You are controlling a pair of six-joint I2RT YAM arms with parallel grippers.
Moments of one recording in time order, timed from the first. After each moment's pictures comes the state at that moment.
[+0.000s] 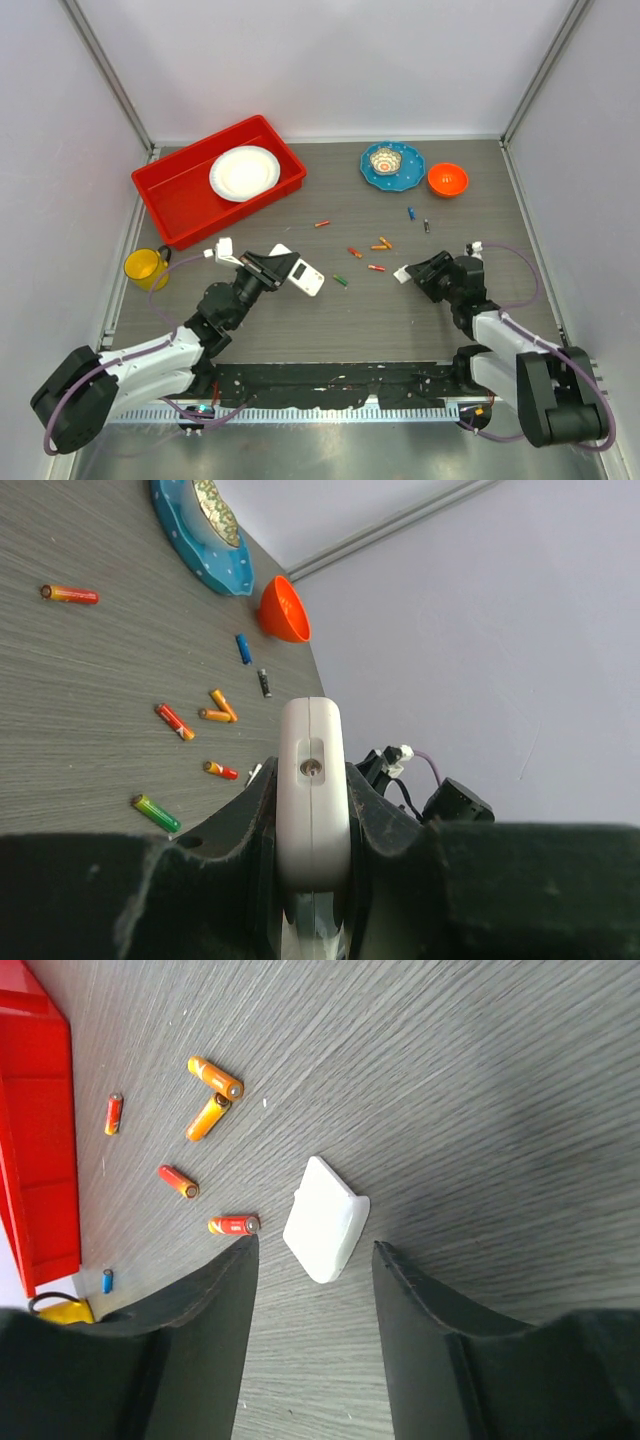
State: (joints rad) left arm -0.76 0.92 0.13 0.87 -0.23 -1.08; right arm 0.10 1.06 0.15 0.32 -0.18 0.97
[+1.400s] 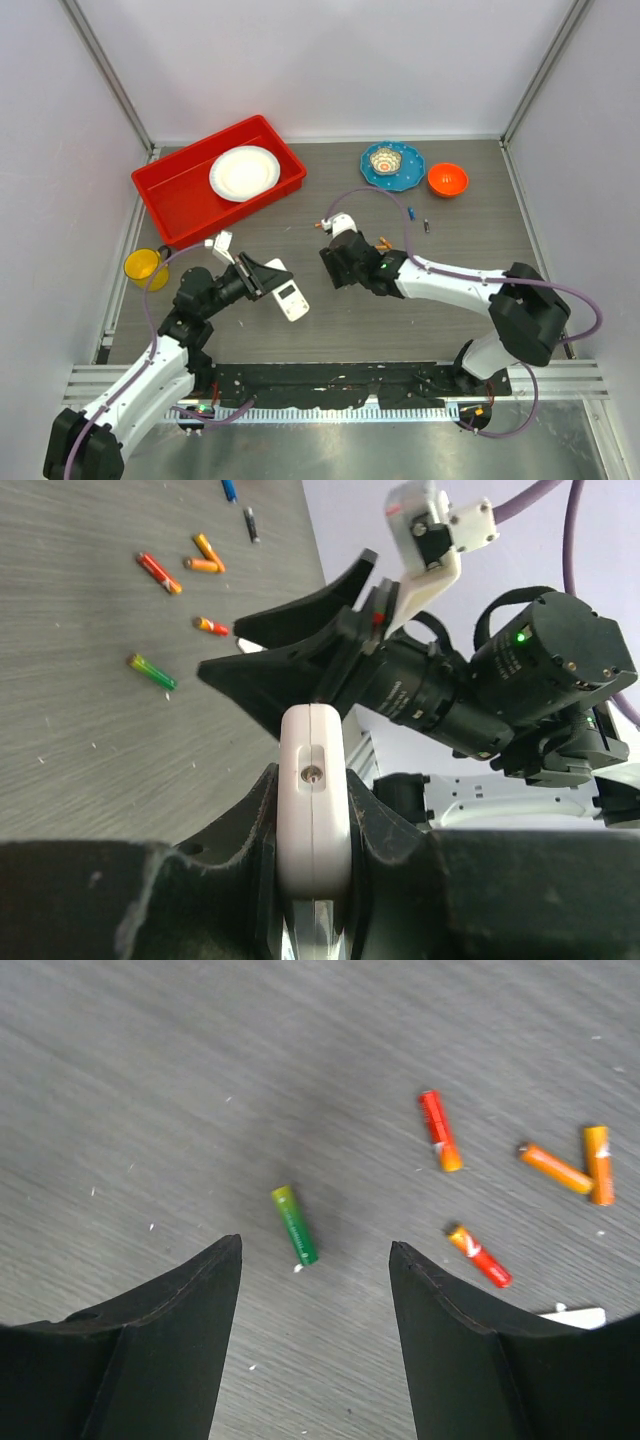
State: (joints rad) left arm -0.41 0.63 0.20 0.33 0.45 -1.11; right arm 0.89 1.48 0.89 -0.21 0.35 0.27
